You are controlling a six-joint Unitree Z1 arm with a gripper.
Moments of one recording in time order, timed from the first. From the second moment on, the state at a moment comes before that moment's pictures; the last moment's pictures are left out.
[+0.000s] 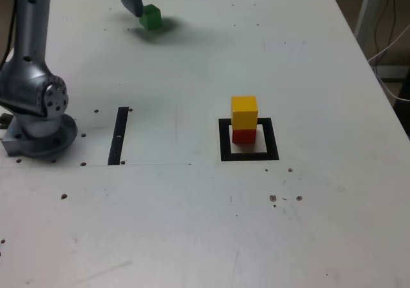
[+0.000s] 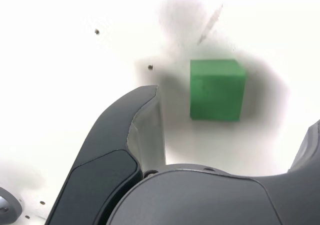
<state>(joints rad) 1.13 2.12 -1.73 1.23 0.15 0.48</state>
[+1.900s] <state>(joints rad) 1.15 2.28 -1.91 1.37 0.12 0.55</state>
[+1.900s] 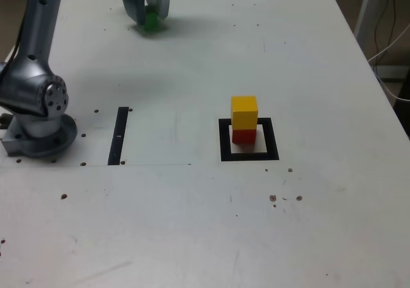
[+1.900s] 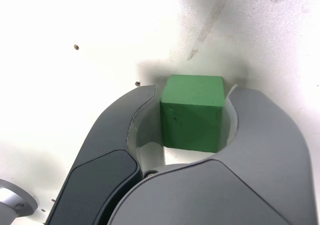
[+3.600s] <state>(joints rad) 0.28 1.85 -1.57 1.39 0.03 0.22</state>
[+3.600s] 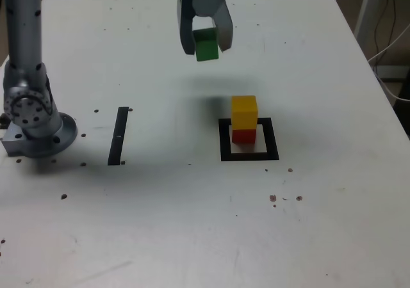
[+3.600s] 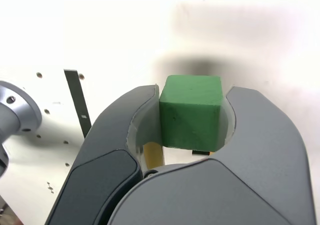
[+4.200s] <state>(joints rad) 0.04 1.91 -1.73 1.46 0.00 0.10</state>
